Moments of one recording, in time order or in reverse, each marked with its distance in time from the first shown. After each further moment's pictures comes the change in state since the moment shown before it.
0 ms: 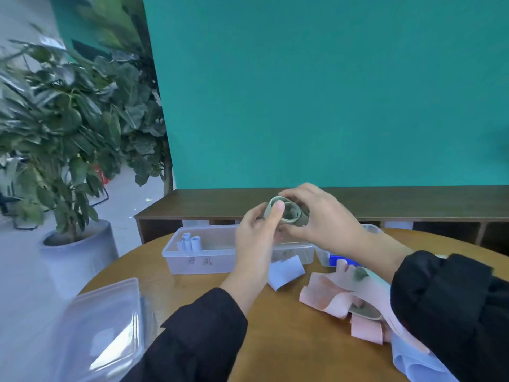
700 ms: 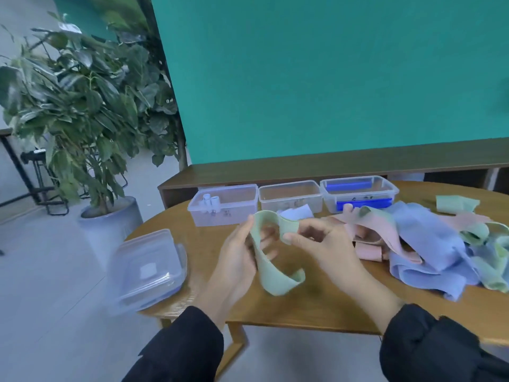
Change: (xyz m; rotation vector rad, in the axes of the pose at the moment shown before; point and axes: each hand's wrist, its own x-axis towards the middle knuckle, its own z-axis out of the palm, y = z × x) left_hand -0.110 -0.034 -0.099 -0.097 -0.102 -0.312; right_hand -0.153 -0.071 0.082 0.867 0.190 0.333
